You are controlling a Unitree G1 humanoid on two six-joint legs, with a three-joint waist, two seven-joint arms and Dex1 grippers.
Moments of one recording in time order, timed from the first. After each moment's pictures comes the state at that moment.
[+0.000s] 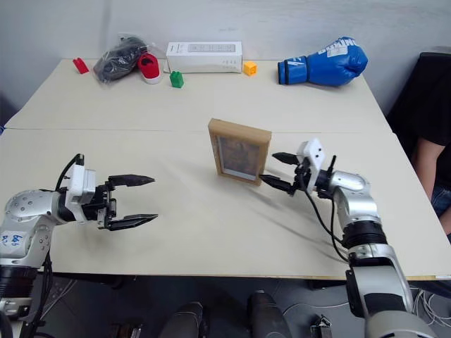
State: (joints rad) left arm -0.28 0.81 0.14 0.12 -0.54 0.03 -1.25; right arm -0.71 -0.53 -0.02 0.65 0.36 0.00 1.16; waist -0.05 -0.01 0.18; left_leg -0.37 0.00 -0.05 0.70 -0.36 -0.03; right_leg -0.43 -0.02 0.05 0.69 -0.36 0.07
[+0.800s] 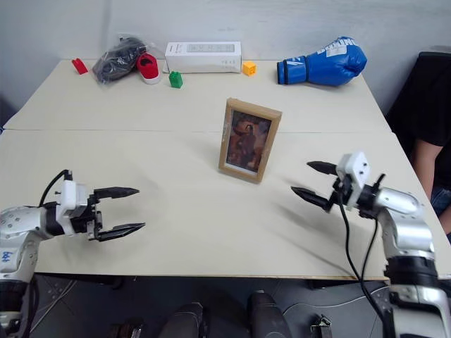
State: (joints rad) left arm -0.12 0.84 0.25 0.14 -0.45 -0.07 -1.25; right arm -0.28 -0.73 -0.21 0.18 0.37 -0.07 1.20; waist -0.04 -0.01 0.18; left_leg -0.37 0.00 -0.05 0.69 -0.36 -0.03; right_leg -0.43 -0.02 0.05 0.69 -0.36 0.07
